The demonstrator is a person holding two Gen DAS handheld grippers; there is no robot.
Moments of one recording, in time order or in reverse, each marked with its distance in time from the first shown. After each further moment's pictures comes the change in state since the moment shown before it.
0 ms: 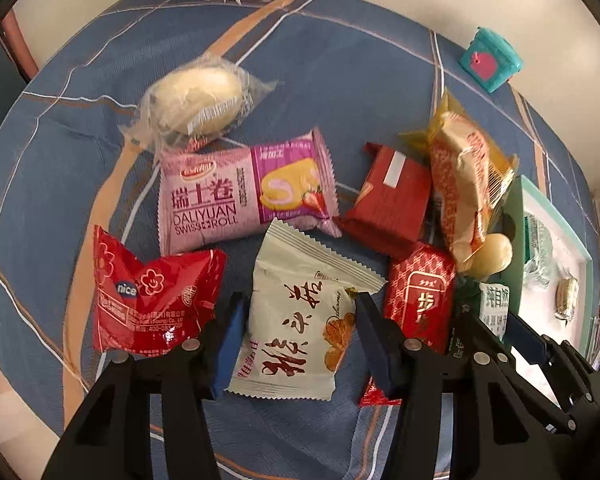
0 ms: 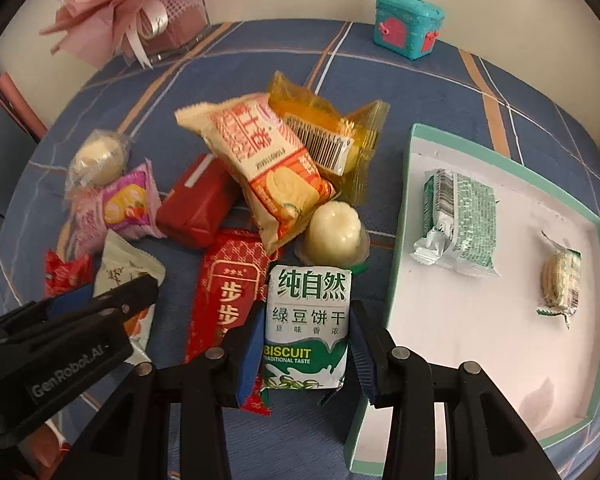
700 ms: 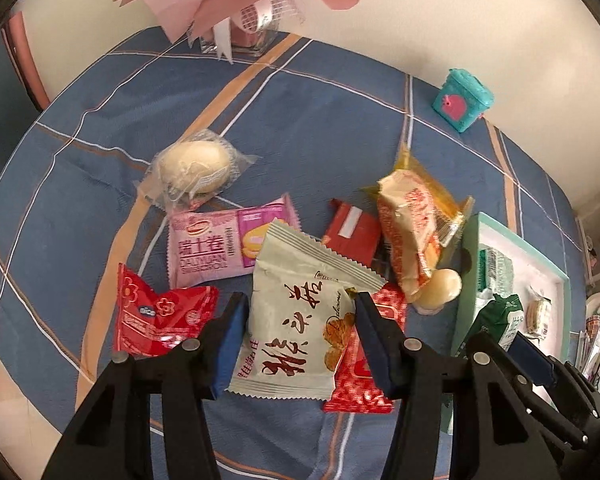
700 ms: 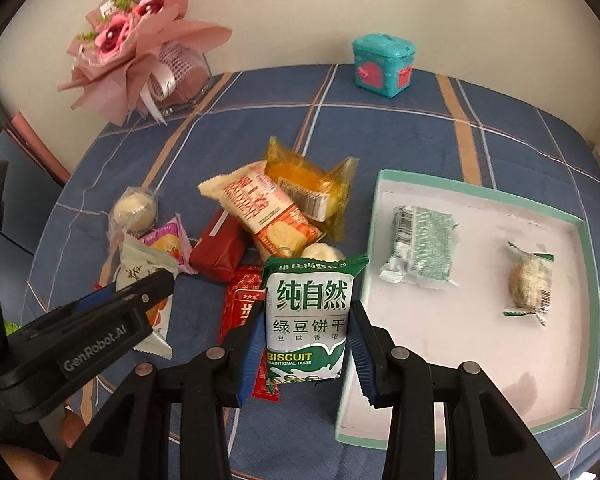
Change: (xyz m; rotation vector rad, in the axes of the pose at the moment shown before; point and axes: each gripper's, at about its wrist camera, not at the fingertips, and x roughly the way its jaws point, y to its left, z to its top) left arm -0.049 -0.020 -0.001 0.015 -0.134 -0.021; right arm -0.057 -0.025 0.001 0.073 -0.106 0.066
